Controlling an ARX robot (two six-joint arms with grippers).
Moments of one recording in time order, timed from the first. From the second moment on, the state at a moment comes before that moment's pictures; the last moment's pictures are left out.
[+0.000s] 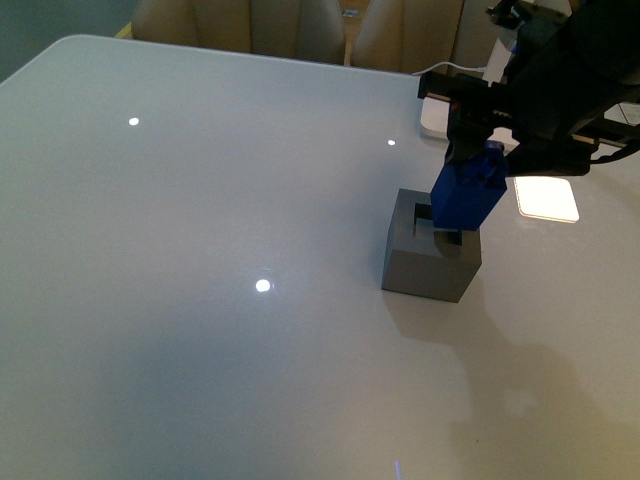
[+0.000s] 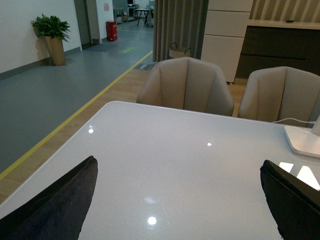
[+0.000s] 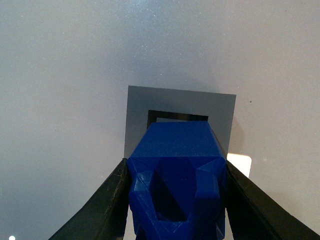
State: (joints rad) left arm 0.00 0.00 0.01 0.00 0.00 -0.01; right arm 0.31 2.04 1.31 -0.32 0.04 0.37
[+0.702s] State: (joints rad) left arm 0.00 0.00 0.01 0.00 0.00 -0.01; right arm 0.32 2.11 1.34 -0.32 0.05 0.42
